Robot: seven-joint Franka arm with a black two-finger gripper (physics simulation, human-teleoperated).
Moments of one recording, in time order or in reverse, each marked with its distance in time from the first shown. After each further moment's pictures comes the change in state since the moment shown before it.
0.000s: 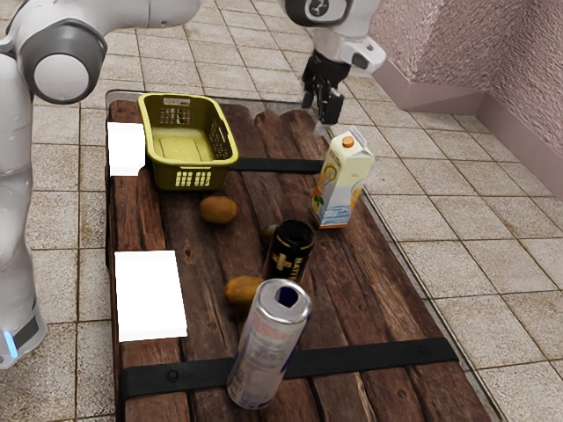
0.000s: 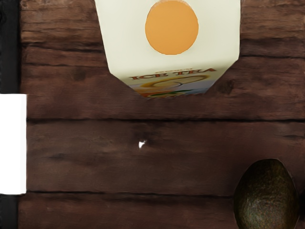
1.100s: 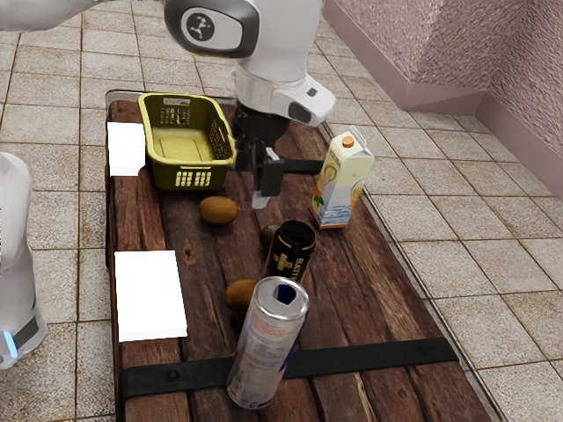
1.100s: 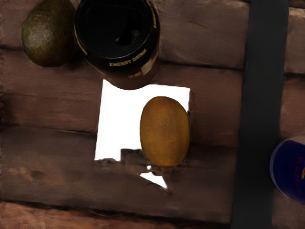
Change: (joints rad) arm 0.069 -0.492 -0.492 -0.476 -0.177 0.013 -0.574
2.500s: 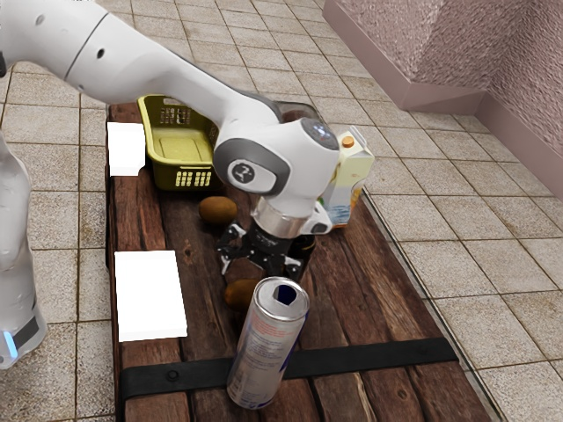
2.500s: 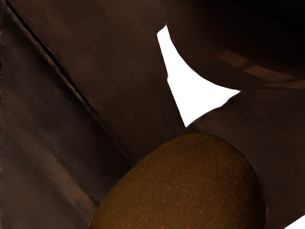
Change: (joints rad) arm 0.006 0.204 -0.034 -0.336 -0.010 0.353 -0.726
